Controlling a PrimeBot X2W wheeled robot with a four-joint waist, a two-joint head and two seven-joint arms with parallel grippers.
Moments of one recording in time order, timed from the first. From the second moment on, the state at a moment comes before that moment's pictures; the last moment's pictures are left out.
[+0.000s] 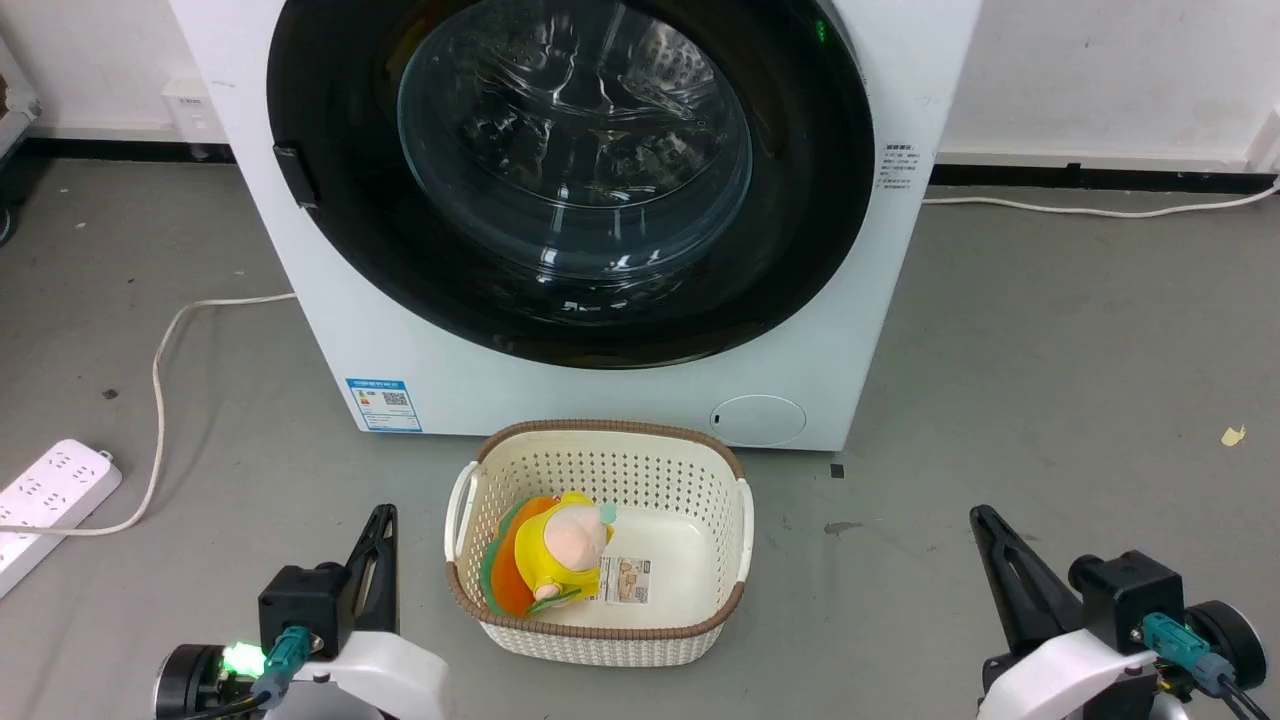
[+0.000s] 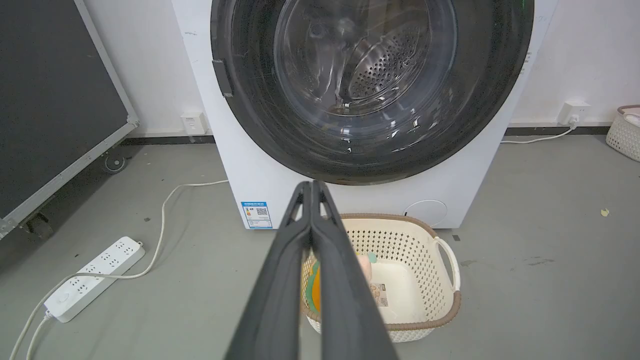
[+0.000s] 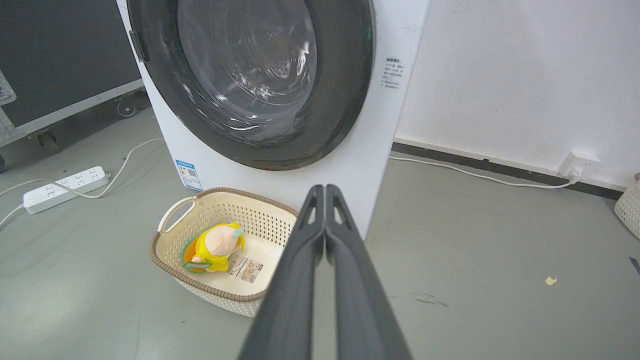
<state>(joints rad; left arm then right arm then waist) 0.01 0.05 0.00 0.00 0.00 0.00 0.00 0.01 -0.06 0.00 0.01 0.01 0.13 0.00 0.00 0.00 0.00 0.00</state>
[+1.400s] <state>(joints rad) 0.01 0.05 -0.02 0.01 0.00 0.00 -0.04 0.01 -0.06 0.00 0.00 0.03 0.13 -0.04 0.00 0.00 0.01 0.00</state>
